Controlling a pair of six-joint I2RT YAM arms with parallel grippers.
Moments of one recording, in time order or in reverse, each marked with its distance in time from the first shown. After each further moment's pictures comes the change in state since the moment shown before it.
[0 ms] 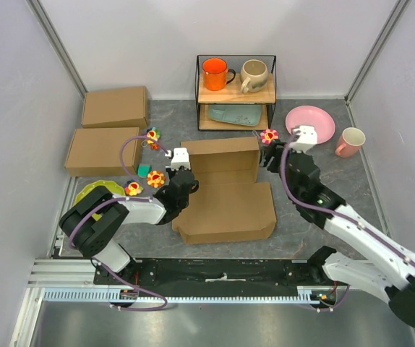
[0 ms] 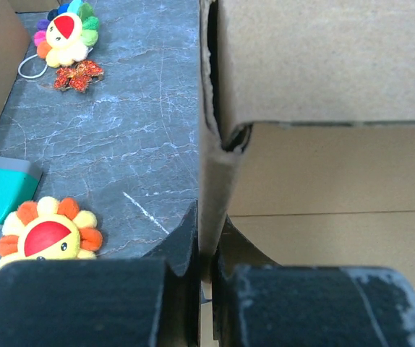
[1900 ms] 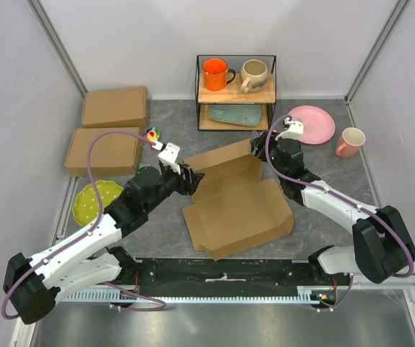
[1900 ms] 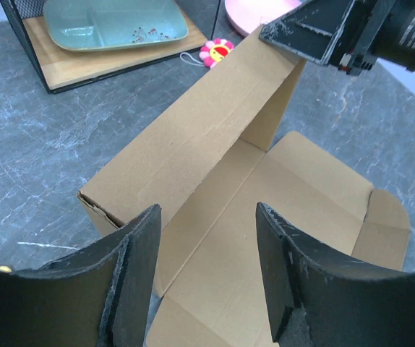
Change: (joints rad) left arm 0.002 -0.661 0.098 -0.593 0.664 0.086; right arm -0.198 0.440 -0.003 0.349 -0.249 0.153
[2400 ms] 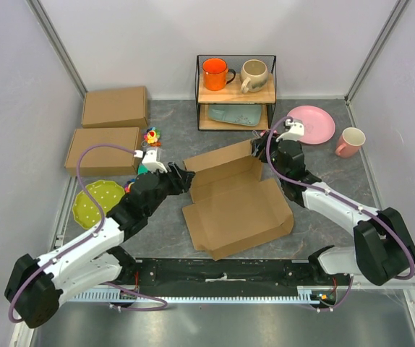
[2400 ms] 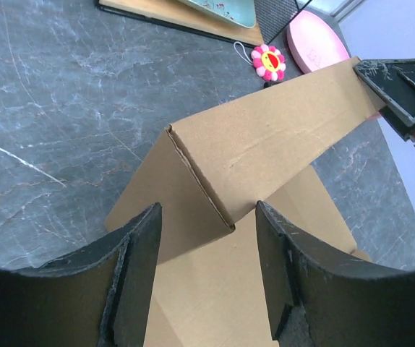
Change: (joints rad) left arm 0.074 -0.039 -0.154 0.079 -0.132 -0.392; right arm 0.000 -0.012 -0.018 0.008 -0.016 0.000
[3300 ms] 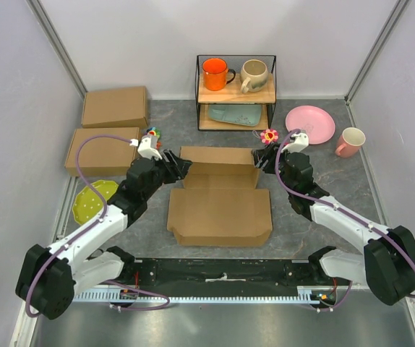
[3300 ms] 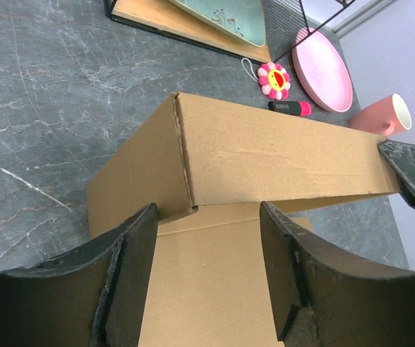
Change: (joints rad) left arm 0.183 0.175 0.069 0.064 0.185 -0.063; right arm 0.000 -0.149 -0.146 0.027 -0.105 0.023
